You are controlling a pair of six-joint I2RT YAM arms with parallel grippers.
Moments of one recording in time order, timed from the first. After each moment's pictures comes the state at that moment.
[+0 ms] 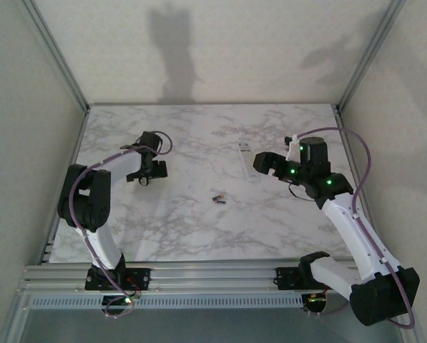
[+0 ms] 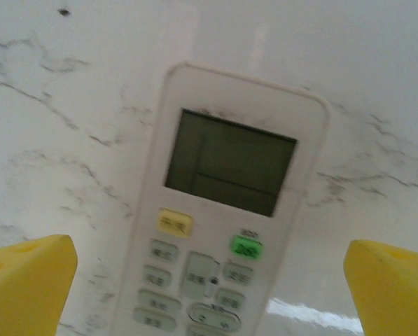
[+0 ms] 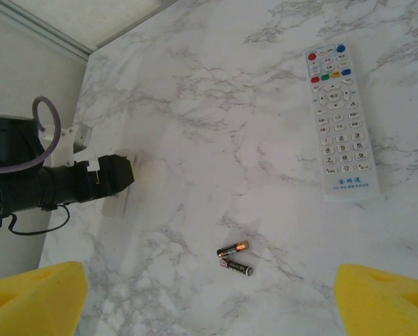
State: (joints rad) left arm -0.20 1.82 1.14 -0.59 -0.23 -0.42; right arm 0.30 1.04 0.96 -0.56 -0.40 0.54
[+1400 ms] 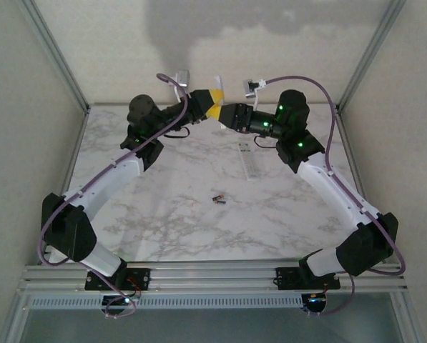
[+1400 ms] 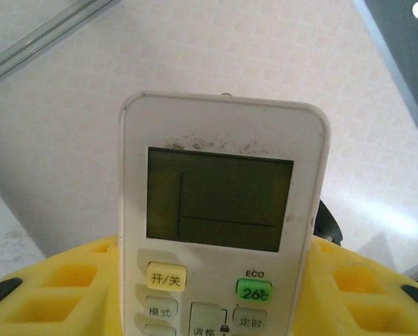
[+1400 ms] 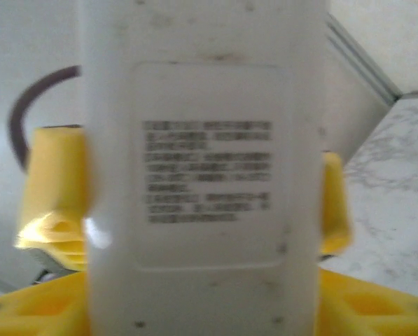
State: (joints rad) left arm -0.47 1.55 1.35 0.55 0.72 -1.26; right arm 0.49 1.42 1.38 0.08 -0.84 0.88
